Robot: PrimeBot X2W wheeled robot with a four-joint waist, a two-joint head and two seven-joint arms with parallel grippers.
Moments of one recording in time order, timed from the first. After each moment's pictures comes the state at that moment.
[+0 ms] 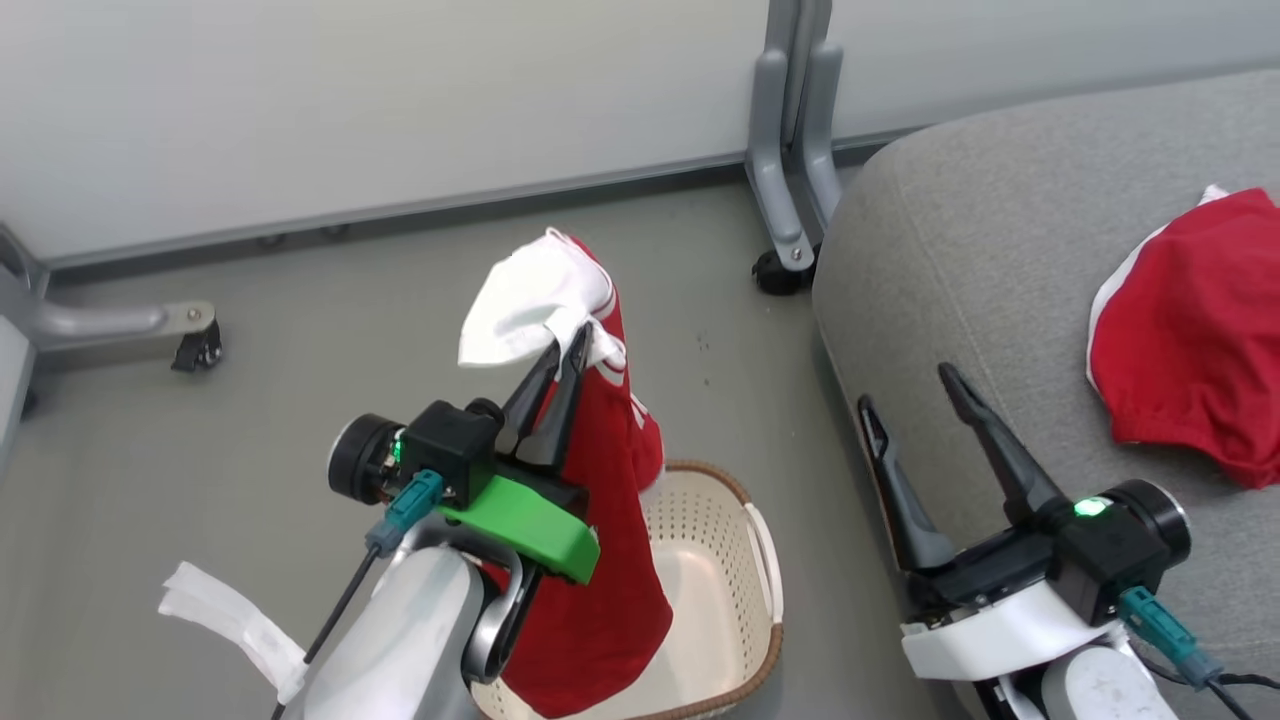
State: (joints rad) left arm -0.40 0.11 -0.55 0.31 -0.37 -0.04 -0.26; right arm -0.02 -0.14 0.23 -0.11 0.12 0.13 -0.26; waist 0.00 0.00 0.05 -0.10
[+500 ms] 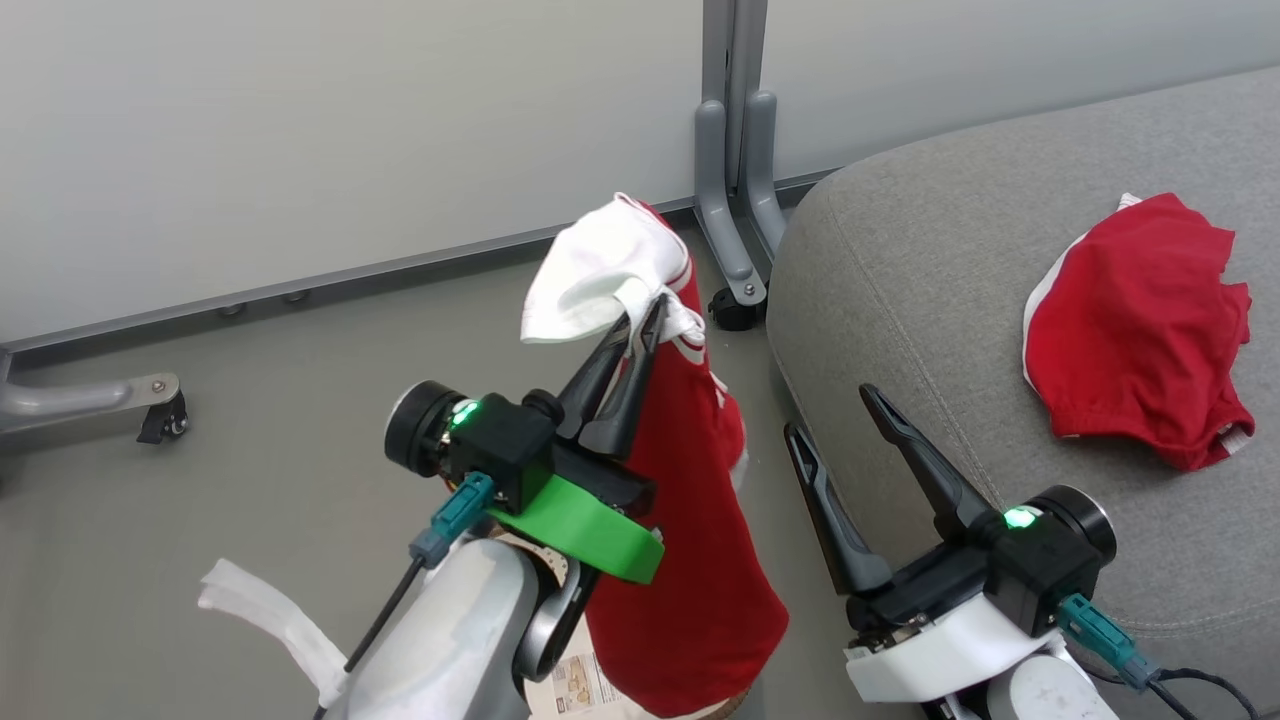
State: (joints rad) left arm -0.41 0.06 -0.57 0.20 -0.34 -0.05 -0.26; right arm -0.04 -0.13 0.34 -0.09 0.15 0.13 -0.26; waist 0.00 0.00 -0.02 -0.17
